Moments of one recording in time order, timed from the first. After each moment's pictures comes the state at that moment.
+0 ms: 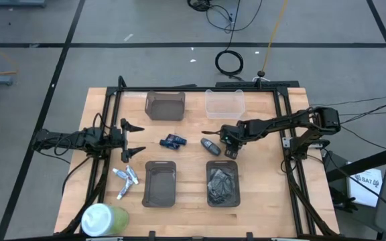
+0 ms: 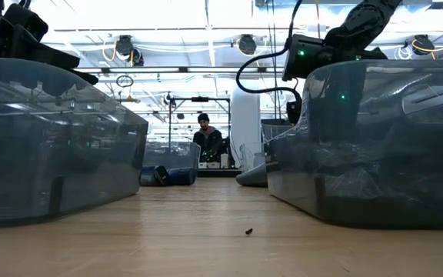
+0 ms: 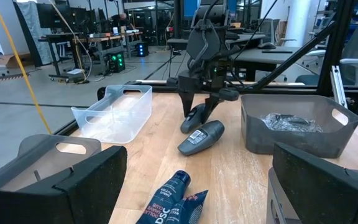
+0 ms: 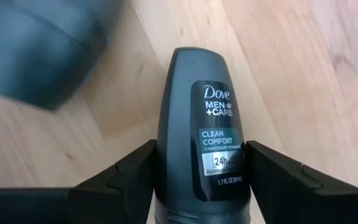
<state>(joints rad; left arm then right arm) -0.11 0.01 0.07 -0.10 -0.24 0.02 -0.12 1.62 0.74 -0.50 0.10 0.31</state>
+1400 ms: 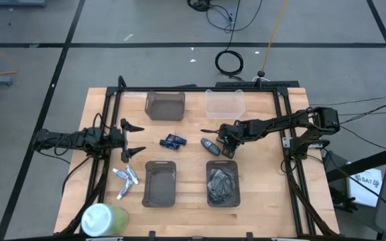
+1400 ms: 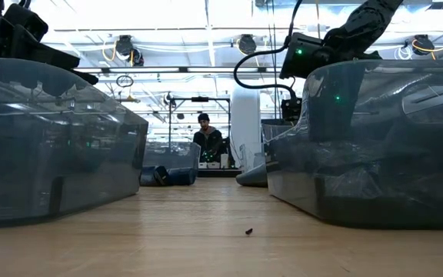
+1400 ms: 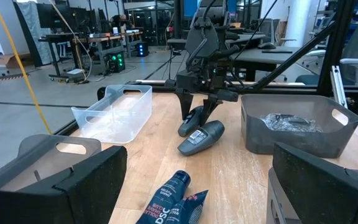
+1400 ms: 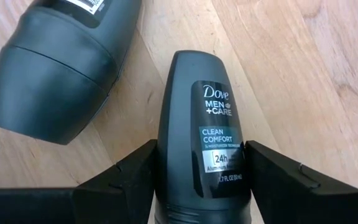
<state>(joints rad) -0.11 0.01 0.07 -0.10 -0.24 0.02 -0.12 1.63 0.73 -0.42 0.10 0.31</state>
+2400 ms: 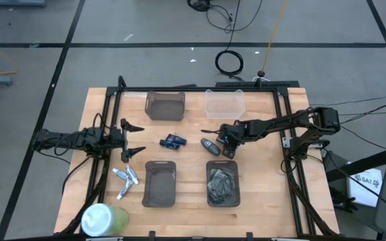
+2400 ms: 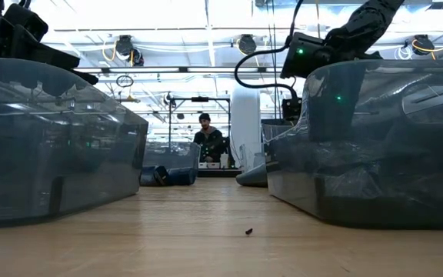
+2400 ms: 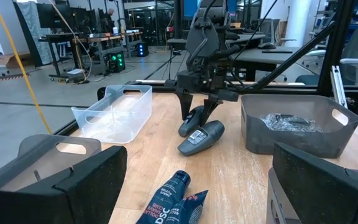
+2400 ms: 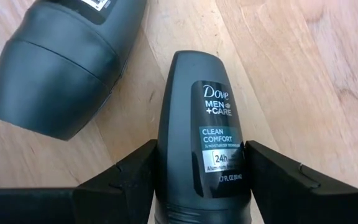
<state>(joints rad) -0.11 0.01 0.07 -0.10 -0.24 0.02 -0.12 1.62 0.73 -0.42 0.10 0.28</state>
